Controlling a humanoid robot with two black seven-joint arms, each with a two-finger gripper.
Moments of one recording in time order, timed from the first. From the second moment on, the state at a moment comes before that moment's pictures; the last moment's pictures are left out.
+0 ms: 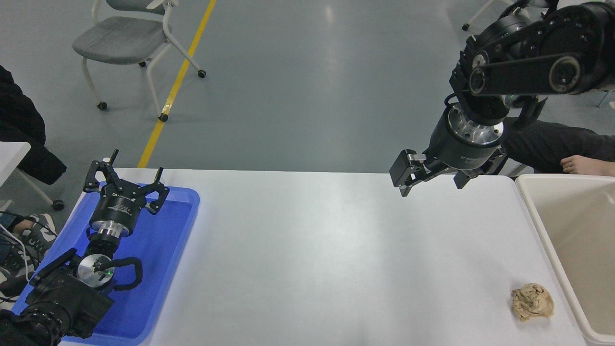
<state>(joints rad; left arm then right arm) -0.63 0.20 -0.89 -0.20 -0.21 -0.79 -0.32 2.26 -0.13 -1.23 1.39 -0.05 0.72 -0.10</state>
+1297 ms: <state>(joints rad) -0.63 0.19 -0.89 -0.20 -0.21 -0.79 -0.32 2.12 -0.65 -1.23 1.46 -0.43 0.70 -0.10</state>
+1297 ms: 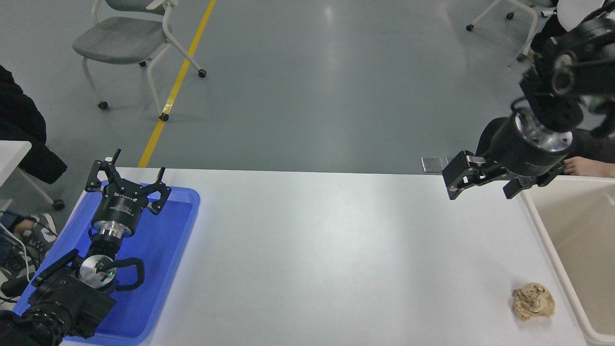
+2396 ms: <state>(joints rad) -0.63 0.19 -0.89 -0.20 -0.21 -0.79 -0.32 1.09 -0.83 -0.57 1.09 -0.90 0.42 -0.10</state>
